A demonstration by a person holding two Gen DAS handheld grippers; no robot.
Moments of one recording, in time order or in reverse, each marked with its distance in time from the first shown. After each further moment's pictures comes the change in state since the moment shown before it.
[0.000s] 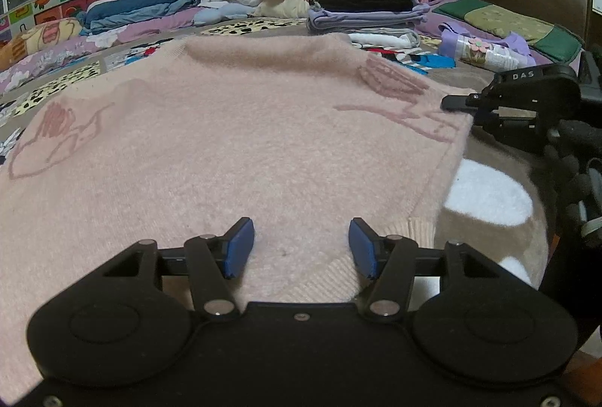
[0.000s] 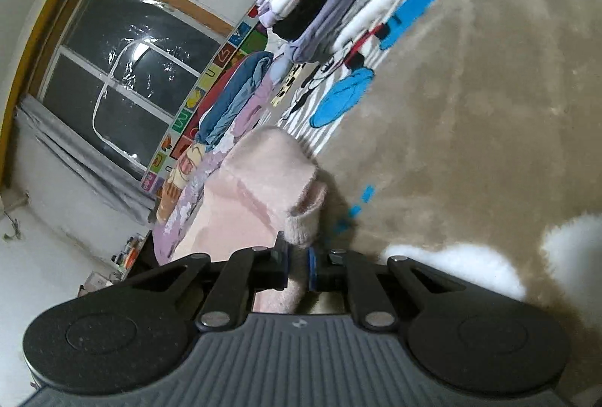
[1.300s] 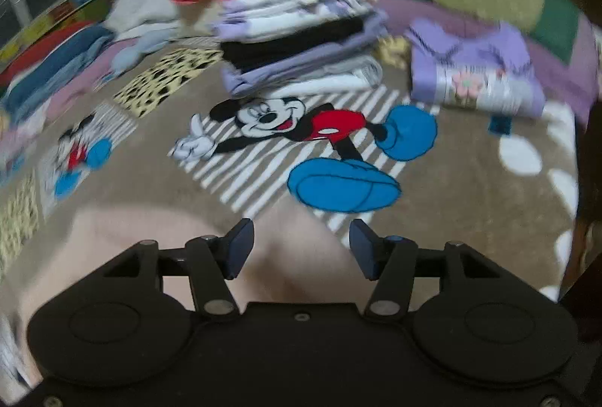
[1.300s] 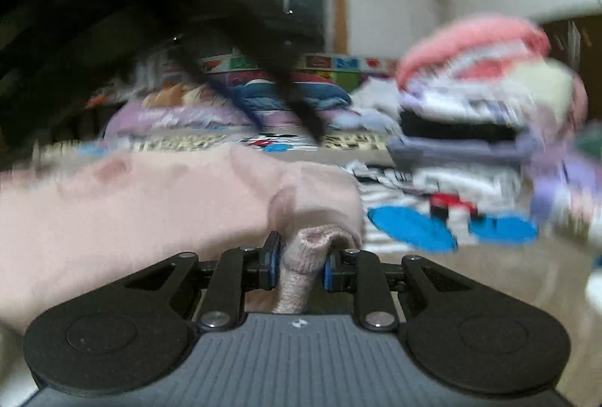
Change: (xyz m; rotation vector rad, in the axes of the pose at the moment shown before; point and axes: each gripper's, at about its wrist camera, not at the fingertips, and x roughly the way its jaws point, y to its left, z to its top) left arm 0.115 -0.096 0.249 0.313 0.215 -0.057; right arm 0.020 0.108 -0.041 -1.014 -0.077 -0.151
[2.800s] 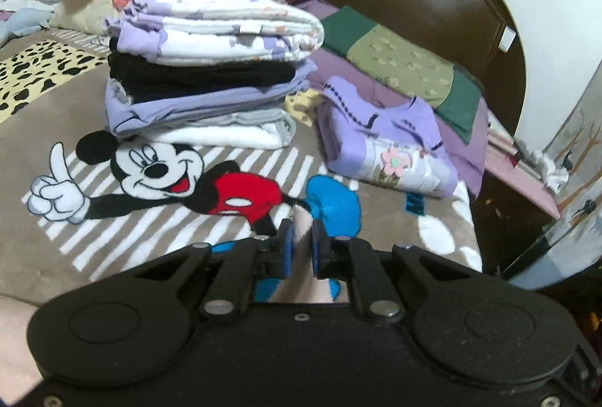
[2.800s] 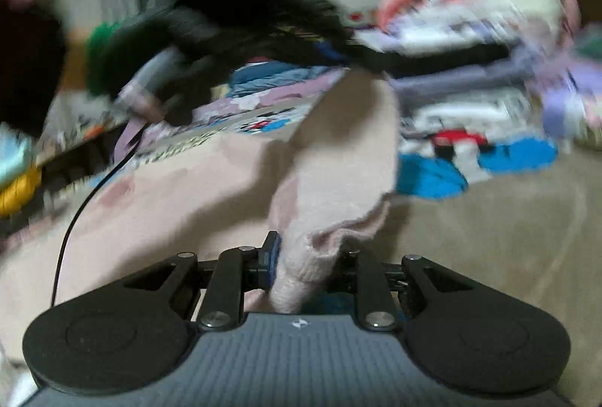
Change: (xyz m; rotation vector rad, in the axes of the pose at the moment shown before) left arm 0.078 0.085 0.020 -0.156 -0.163 -0.585; right arm 0.021 -0.056 -0.011 0.396 0.100 0.091
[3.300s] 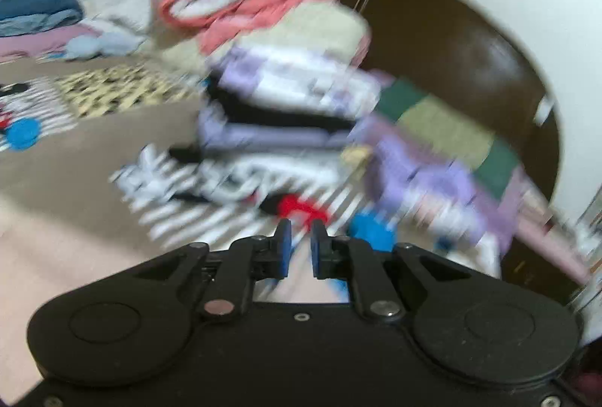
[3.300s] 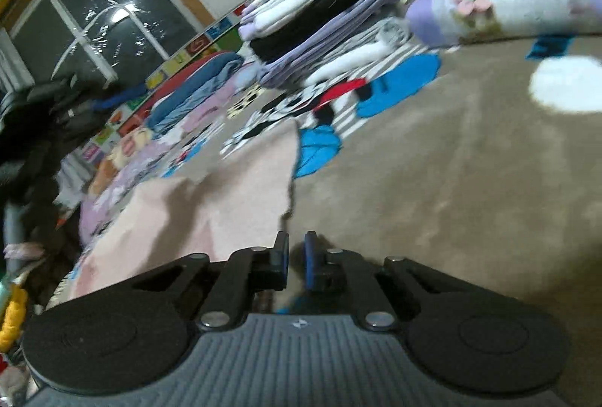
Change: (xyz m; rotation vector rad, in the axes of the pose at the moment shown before) left arm -0.066 -0.003 -0.057 -0.109 -0.199 0.205; right arm -0.007 -0.071 0.000 0.368 -0.002 -0.137
